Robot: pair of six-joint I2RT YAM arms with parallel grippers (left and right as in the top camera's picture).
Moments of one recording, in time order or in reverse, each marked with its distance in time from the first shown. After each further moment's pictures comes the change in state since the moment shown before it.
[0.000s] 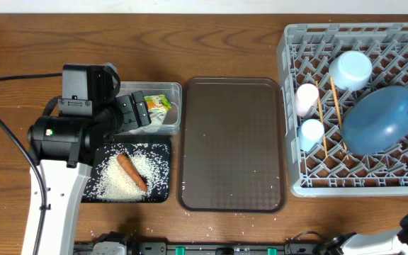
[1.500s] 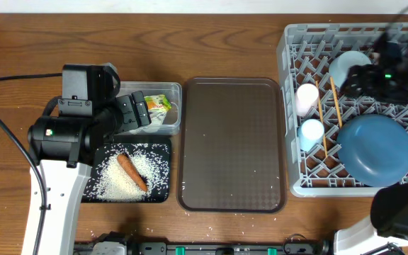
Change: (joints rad) left arm 0.000 0.000 0.000 0.000 0.000 0.000; right arm 0.765 0.024 0.291 0.064 0.897 0.227
